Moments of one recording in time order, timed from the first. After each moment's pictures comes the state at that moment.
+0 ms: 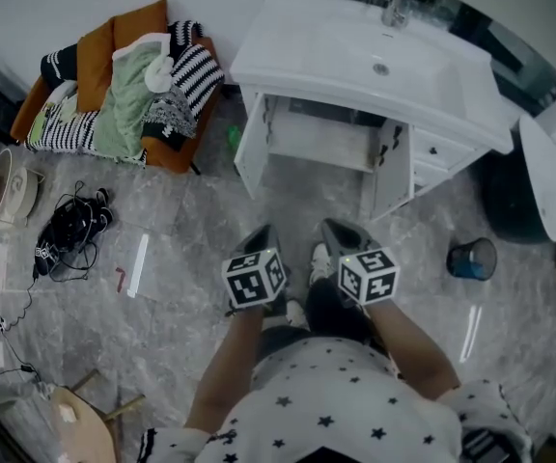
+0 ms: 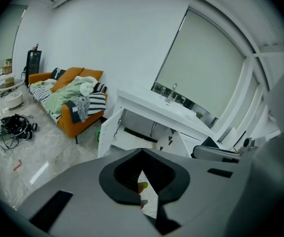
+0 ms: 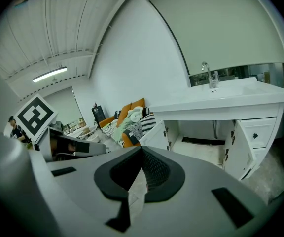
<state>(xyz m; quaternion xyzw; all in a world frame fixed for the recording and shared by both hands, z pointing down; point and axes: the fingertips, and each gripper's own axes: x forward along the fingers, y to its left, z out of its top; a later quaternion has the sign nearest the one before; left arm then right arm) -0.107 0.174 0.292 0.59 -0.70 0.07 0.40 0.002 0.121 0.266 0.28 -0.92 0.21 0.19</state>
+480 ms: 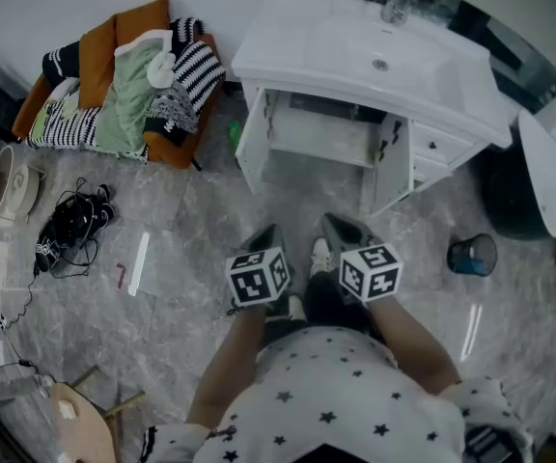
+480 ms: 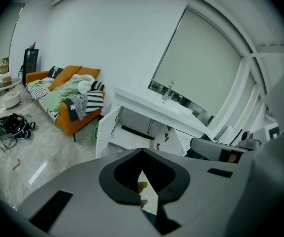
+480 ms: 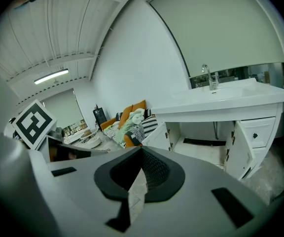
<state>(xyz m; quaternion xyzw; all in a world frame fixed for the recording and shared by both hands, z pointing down) -0.089 0.191 0.292 0.60 -0.69 0.07 0.40 0.006 0.135 0.254 0.27 -0.92 0.21 0.18</state>
